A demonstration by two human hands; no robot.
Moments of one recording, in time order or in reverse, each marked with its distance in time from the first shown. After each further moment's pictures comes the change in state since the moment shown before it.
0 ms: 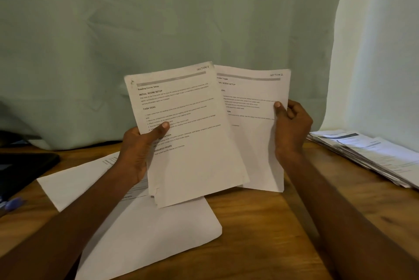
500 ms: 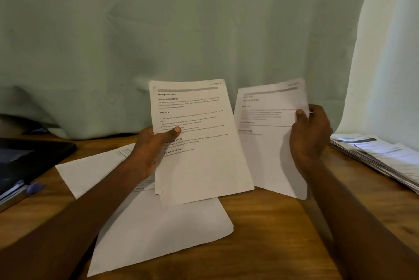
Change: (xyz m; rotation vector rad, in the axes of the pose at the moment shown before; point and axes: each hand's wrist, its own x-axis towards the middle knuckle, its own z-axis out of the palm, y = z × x) left_hand 0.002 -0.008 -0.017 0.151 -0.003 -0.090; right_hand 0.004 0.018 -0.009 -0.464 0.076 -0.100
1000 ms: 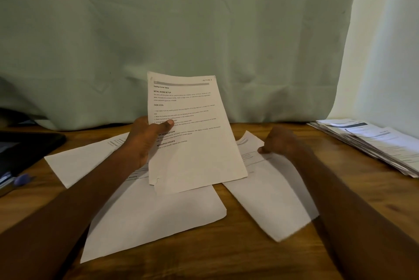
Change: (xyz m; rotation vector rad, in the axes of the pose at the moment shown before) left_hand 0.006 -0.005 -0.001 0.168 0.015 -0.034; right_hand 0.000 0.047 0.020 -0.771 -0.914 0.094
